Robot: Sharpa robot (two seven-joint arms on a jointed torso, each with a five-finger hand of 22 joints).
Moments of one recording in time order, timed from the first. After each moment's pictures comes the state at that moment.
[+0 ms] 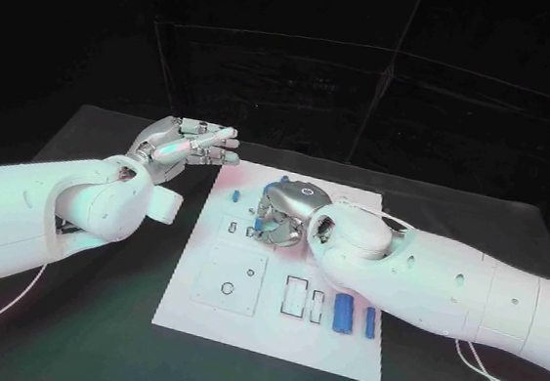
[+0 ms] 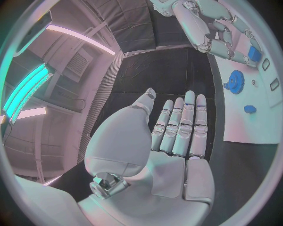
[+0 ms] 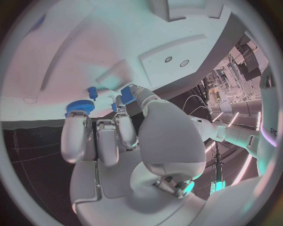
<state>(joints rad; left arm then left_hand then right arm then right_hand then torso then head) 1.20 -0.89 -0.05 1.51 -0.01 -0.25 0.44 1.32 0.01 0.07 0.07 0.11 0.96 0.23 0.07 0.07 1.00 0.18 0.08 0.06 1.07 0.14 0.15 0.10 0.17 0.86 0.26 0.19 0.07 1.19 -0.50 -0.10 1.42 -1.66 -0.25 -0.28 1.26 -0.11 0.30 0.08 0.35 1.07 0.10 0.24 0.09 1.43 0.01 1.32 1.31 1.47 -0.06 1.52 1.31 0.08 1.42 0.05 1.42 1.23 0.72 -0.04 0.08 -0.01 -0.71</state>
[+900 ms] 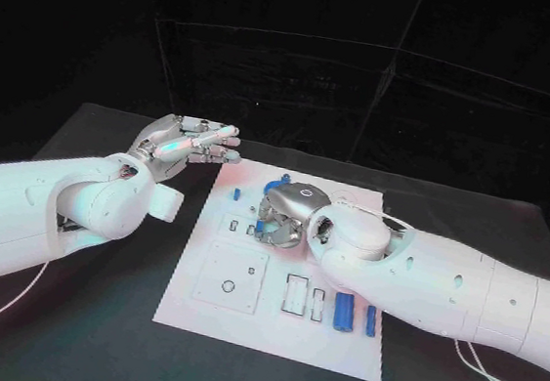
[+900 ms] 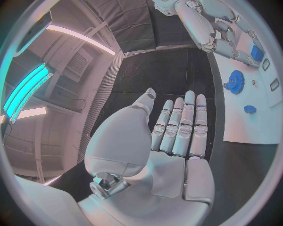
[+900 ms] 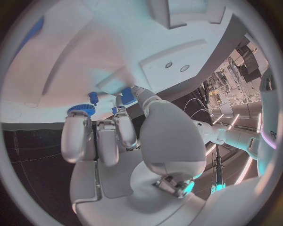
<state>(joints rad) 1.20 -0.89 -0.05 1.51 -0.01 -0.25 0.44 1.32 0.01 0.07 0.07 0.11 0.96 0.23 0.07 0.07 1.00 0.18 0.08 0.06 1.07 0.14 0.15 0.10 0.17 0.86 0.26 0.19 0.07 1.18 -0.49 -0.10 1.41 -1.68 -0.23 -0.29 1.24 -0.12 0.31 0.08 0.34 1.06 0.10 0.23 0.09 1.42 0.01 1.31 1.31 1.47 -0.06 1.52 1.31 0.08 1.42 0.05 1.42 1.24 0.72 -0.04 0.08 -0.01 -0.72</state>
